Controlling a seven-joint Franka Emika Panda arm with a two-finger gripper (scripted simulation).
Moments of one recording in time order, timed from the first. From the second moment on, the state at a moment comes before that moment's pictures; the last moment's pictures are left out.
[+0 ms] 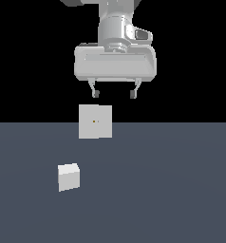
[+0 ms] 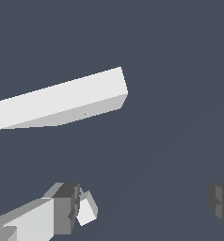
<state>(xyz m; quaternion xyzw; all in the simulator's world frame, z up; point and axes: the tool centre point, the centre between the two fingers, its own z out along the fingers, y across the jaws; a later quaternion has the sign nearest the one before) 0.009 -0.004 0.169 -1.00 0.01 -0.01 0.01</state>
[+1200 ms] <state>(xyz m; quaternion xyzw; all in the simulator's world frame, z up) -0.054 0.048 0.109 -0.99 -0.12 -0.03 0.01</state>
